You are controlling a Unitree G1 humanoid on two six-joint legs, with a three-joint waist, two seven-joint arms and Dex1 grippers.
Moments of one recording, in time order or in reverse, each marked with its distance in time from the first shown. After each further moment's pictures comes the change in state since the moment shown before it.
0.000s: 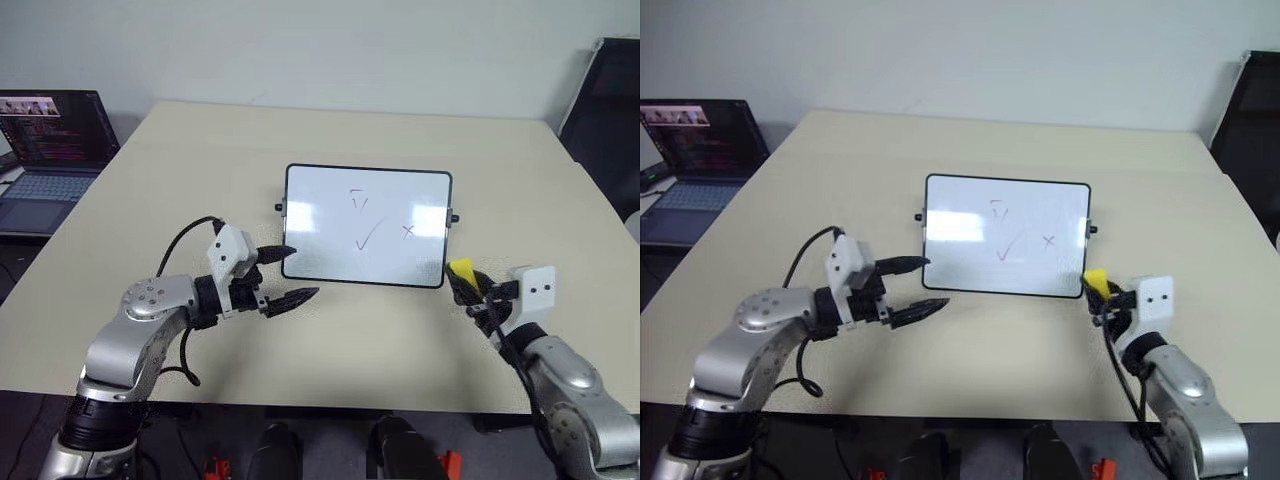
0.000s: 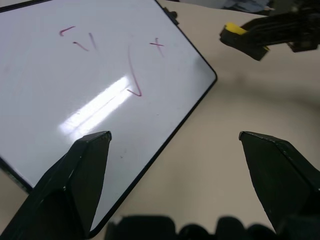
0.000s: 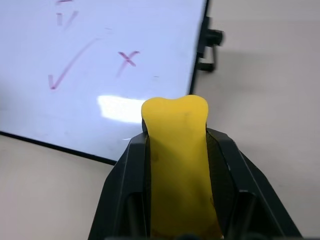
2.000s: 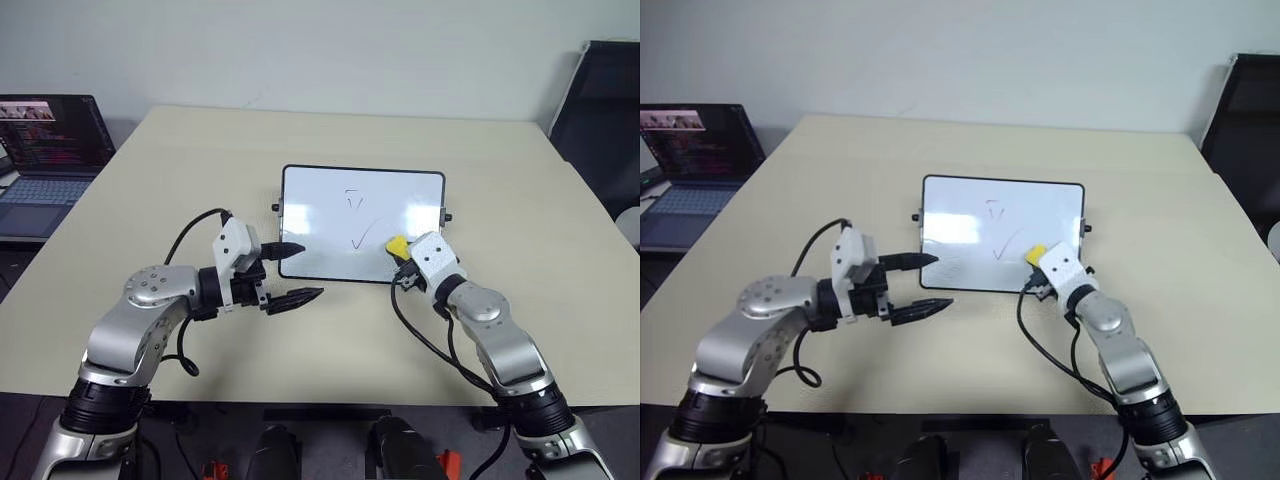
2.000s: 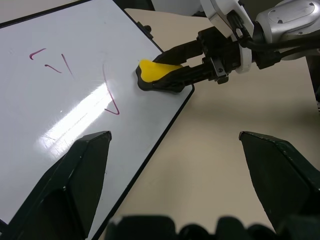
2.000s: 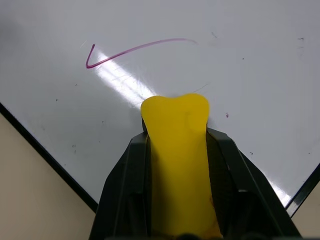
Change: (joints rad) left arm -0.081 0.035 -0.044 0.047 -0.044 -0.003 -0.124; right arm -0.415 -0.033 0.351 0.405 -0.497 -0.071 0.113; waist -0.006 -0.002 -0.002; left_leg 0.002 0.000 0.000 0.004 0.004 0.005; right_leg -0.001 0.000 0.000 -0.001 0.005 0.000
